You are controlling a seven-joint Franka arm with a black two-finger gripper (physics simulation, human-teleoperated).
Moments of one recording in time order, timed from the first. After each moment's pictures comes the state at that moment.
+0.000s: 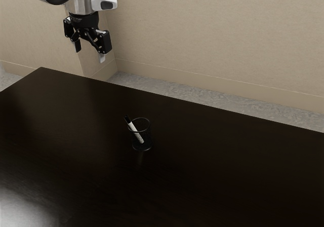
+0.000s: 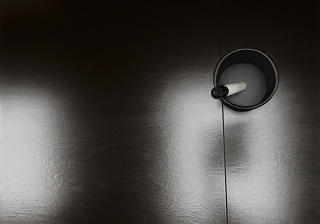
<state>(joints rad) -0.27 0.04 0.21 -1.49 0.21 1.57 -0.02</state>
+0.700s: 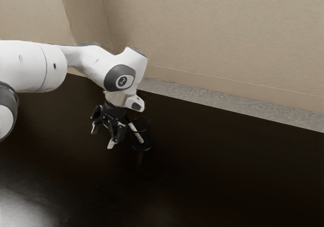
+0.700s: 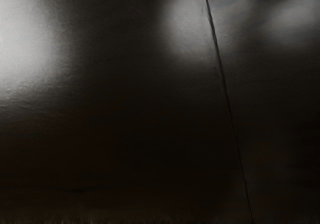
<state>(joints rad) -0.16 0.40 0.07 -1.71 0.24 1.59 0.08</state>
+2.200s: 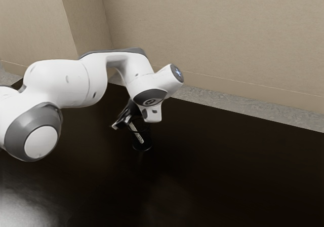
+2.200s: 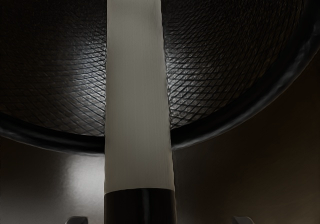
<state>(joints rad) -0.31 0.65 0.14 -1.47 0.66 1.68 0.91</state>
